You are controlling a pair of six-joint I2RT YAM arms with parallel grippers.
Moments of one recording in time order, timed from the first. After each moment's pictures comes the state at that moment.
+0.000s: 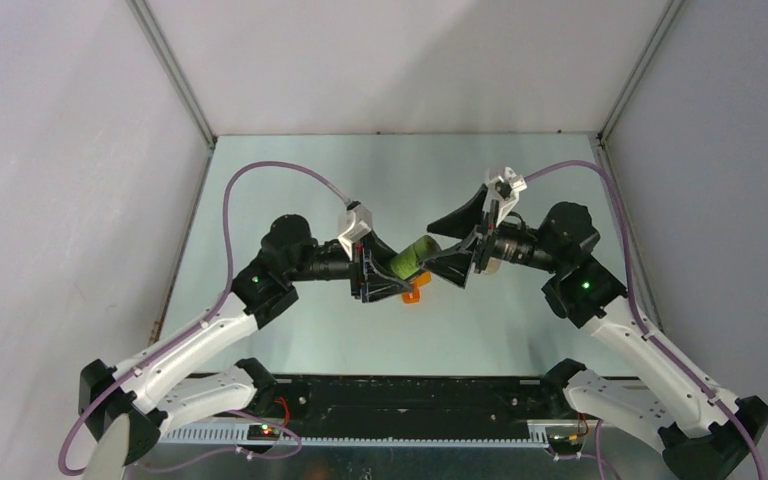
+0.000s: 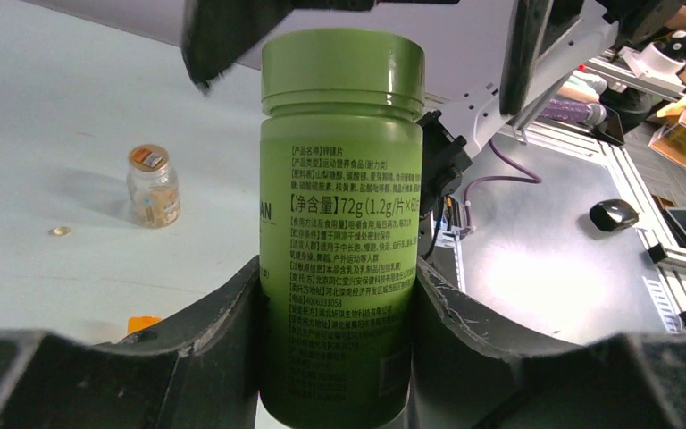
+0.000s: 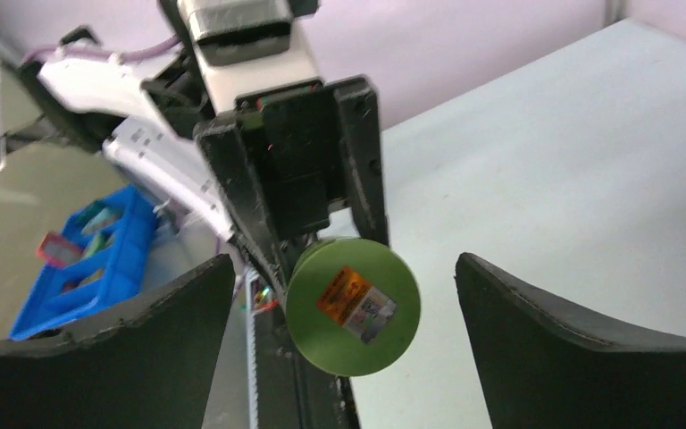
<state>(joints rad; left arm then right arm) -0.74 0.97 0.80 0.12 0.77 -0.23 0.62 0.90 0.93 0.07 -0.74 0.39</state>
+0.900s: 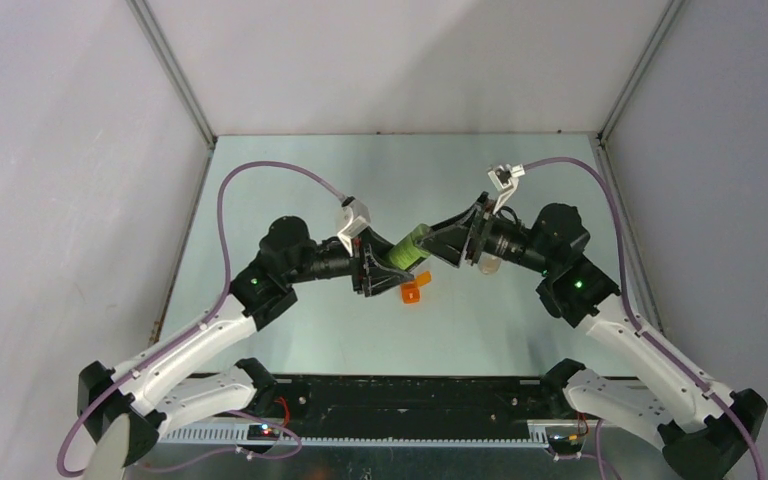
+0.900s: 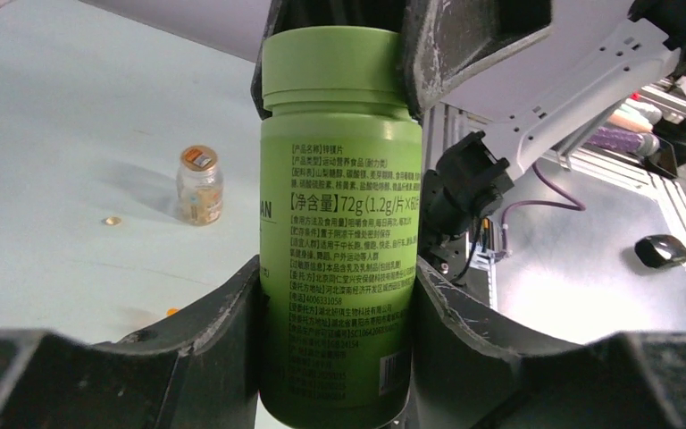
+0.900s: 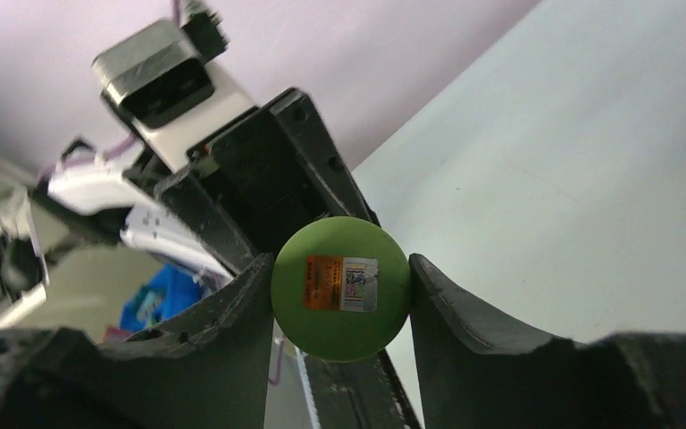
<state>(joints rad) -0.74 0.96 0.80 0.12 0.62 -0.23 0.66 0.91 0.91 0.05 -0.45 0.69</state>
